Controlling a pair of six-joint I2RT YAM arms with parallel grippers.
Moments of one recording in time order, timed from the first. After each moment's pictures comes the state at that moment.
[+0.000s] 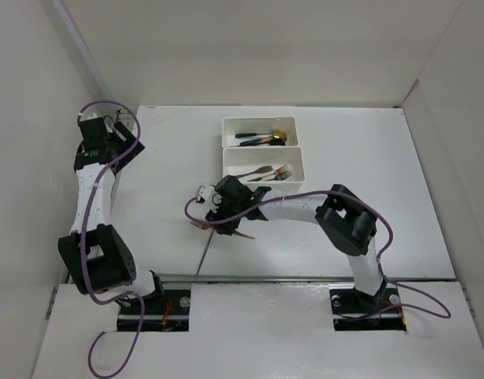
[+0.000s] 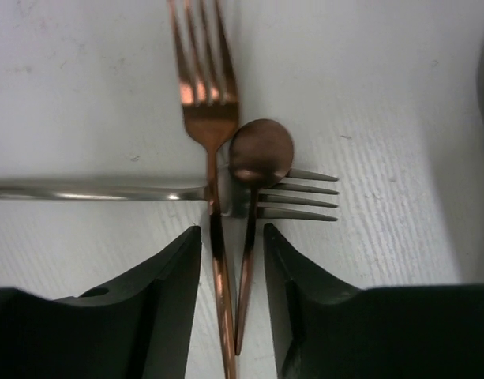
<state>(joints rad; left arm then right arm) 0.27 1.42 1.24 -0.52 0.11 -0.50 0.98 2.04 1.38 -0.24 -0.25 -0.15</state>
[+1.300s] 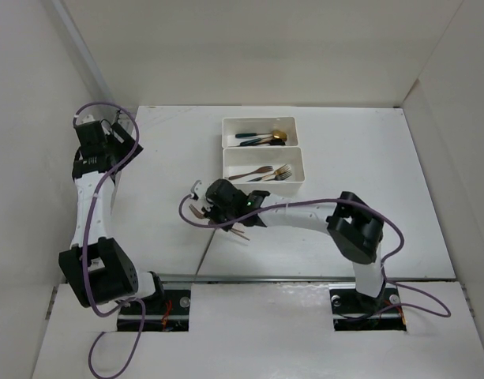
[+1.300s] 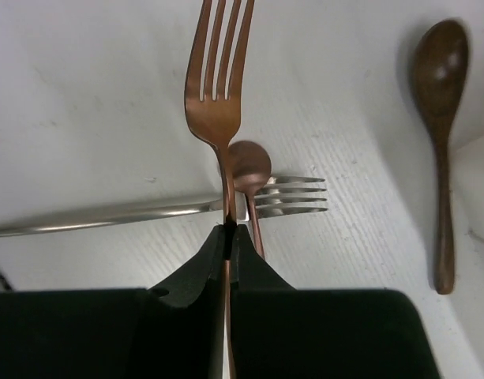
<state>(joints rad) 0.28 1.35 1.18 -0.49 0.11 -0.50 1.08 1.99 1.42 -0.30 0.04 -0.05</state>
